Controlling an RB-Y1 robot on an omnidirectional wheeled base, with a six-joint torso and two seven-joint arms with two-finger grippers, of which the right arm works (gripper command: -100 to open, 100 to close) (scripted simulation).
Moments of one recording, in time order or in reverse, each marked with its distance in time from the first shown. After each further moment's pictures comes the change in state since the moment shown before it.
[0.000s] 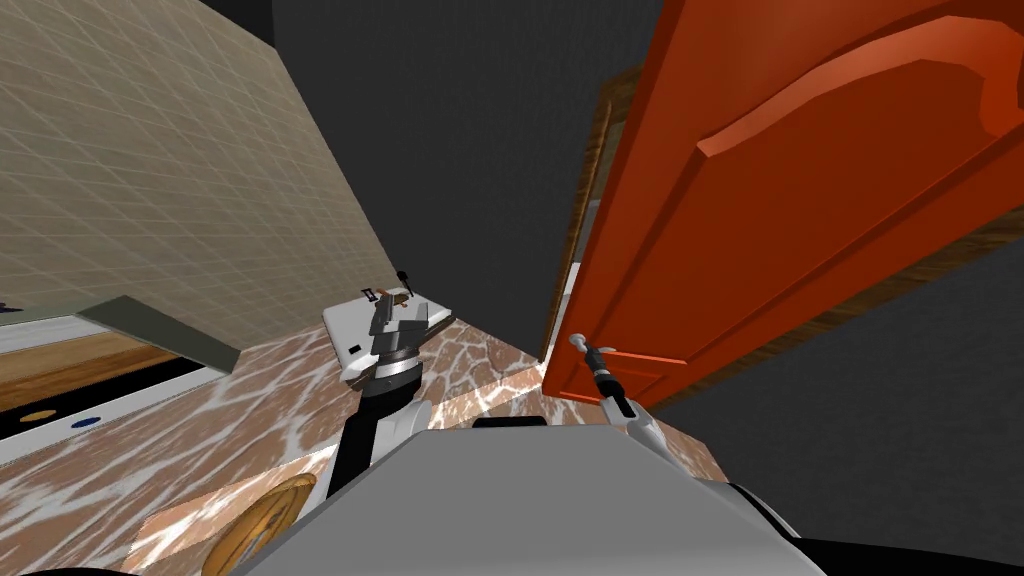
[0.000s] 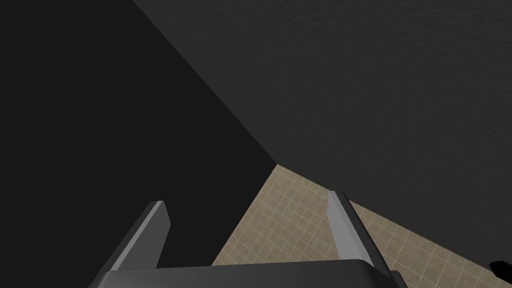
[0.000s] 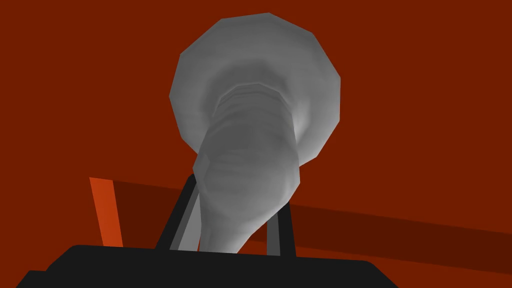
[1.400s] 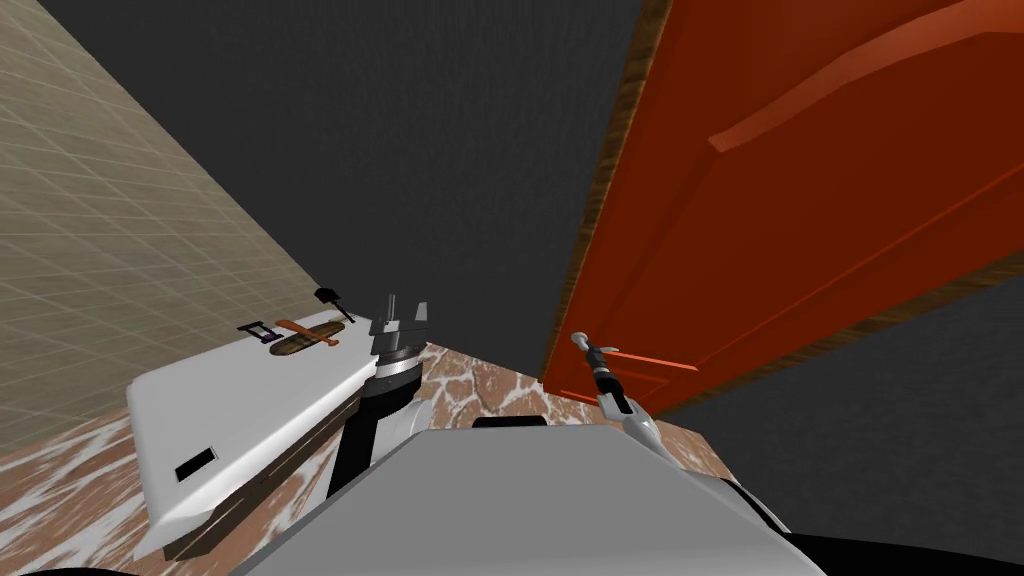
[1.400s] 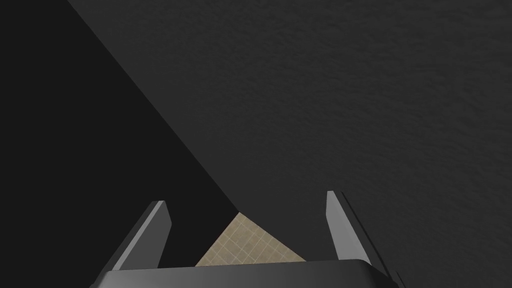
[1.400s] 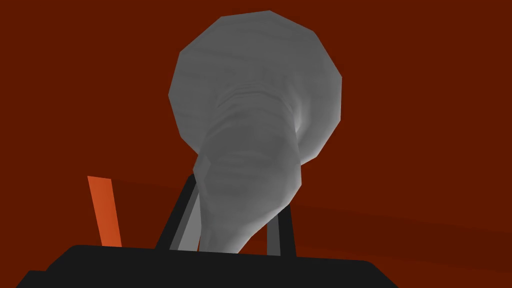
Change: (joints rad) arm -0.027 0.026 -0.055 0.016 -0.033 0.017 0.066
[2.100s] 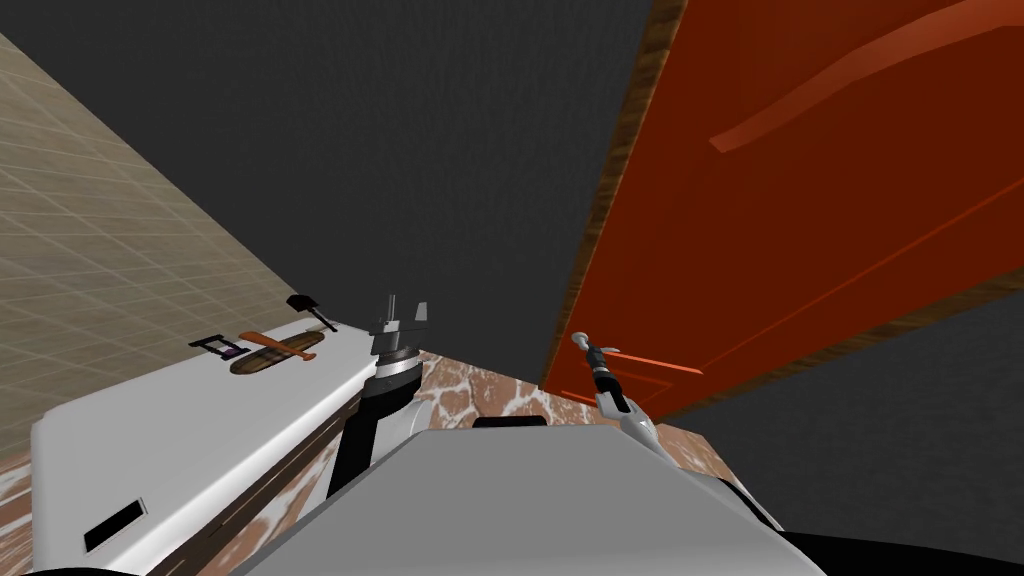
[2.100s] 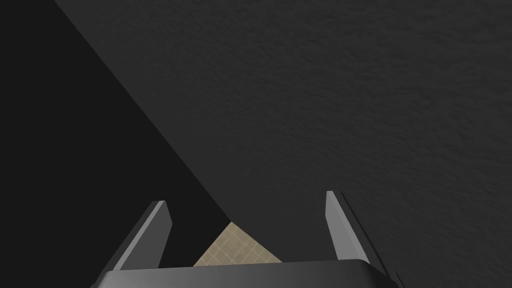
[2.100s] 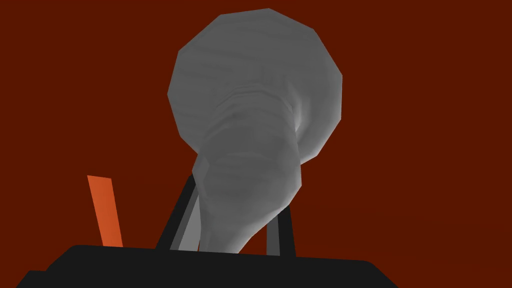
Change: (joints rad) arm -0.008 0.021 -0.030 -0.002 -0.015 0.017 0.034
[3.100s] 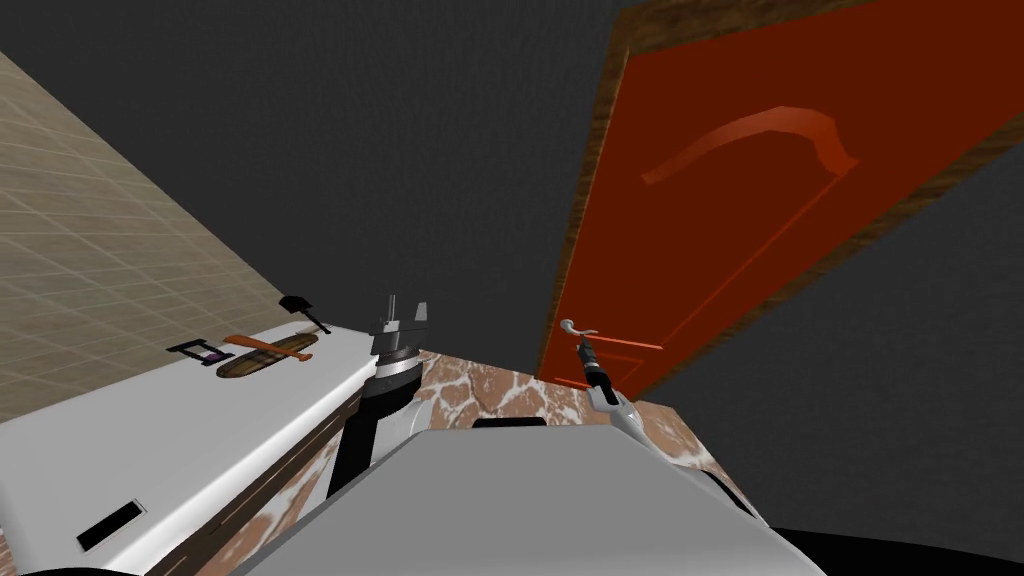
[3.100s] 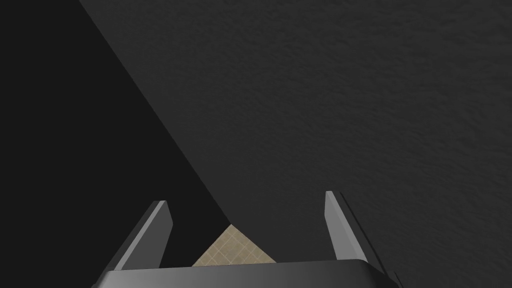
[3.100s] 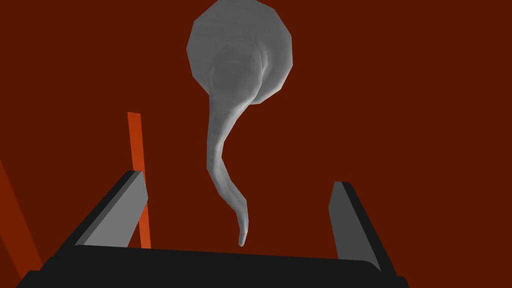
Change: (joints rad) arm -0.018 0.043 0.029 -0.046 0.020 0.038 0.029
